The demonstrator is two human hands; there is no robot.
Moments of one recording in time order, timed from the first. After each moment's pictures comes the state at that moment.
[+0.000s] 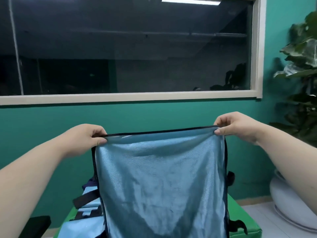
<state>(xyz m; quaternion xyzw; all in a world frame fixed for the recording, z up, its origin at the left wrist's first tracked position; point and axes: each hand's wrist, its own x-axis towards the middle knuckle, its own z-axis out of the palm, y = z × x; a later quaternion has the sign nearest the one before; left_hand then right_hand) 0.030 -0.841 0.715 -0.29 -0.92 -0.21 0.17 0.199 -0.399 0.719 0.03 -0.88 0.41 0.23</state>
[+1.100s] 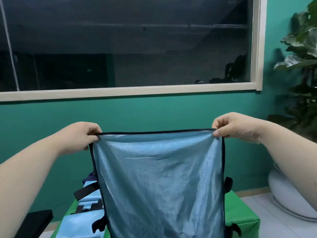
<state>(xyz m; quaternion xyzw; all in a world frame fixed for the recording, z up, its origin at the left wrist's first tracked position) 0.023 -0.836 0.706 -0.26 -0.92 -0.24 0.15 0.202 -0.400 0.703 0.04 -0.87 0.47 0.12</state>
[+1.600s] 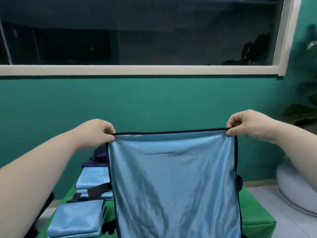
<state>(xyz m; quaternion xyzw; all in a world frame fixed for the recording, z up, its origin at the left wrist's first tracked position) -0.049 -0.788 0.655 -0.24 -0.95 -0.20 0.07 0.123 -0.357 0.663 -0.11 -0.93 0.29 0.18</state>
